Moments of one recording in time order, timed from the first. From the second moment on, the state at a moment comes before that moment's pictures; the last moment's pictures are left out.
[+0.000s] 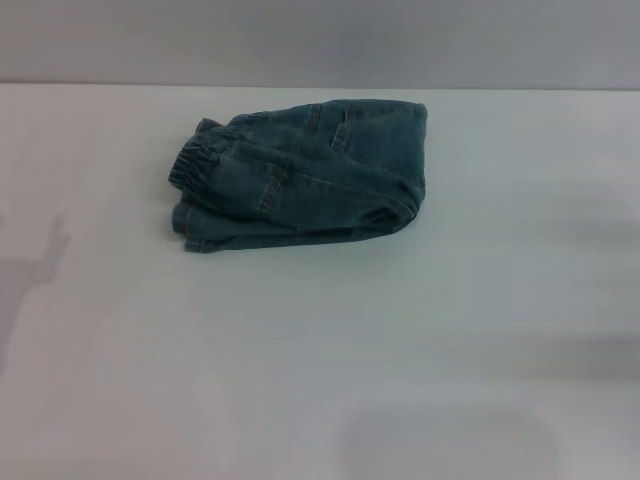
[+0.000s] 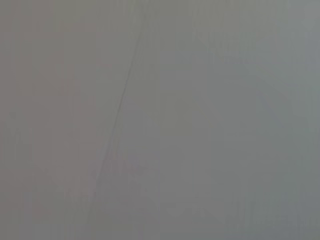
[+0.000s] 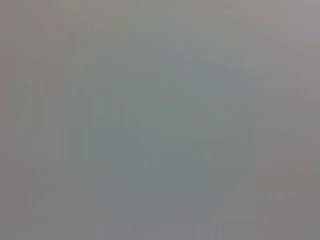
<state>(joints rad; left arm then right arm) -0.20 -2.07 1.51 0.18 -0.06 1.48 -0.51 0.34 2.08 -1.07 -0.18 -0.15 -1.36 0.14</state>
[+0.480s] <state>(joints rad) -0.20 -2.07 1.52 0.17 -0.06 1.49 -0.53 0.33 2.08 -1.07 -0.13 -0.13 -1.36 0.14</state>
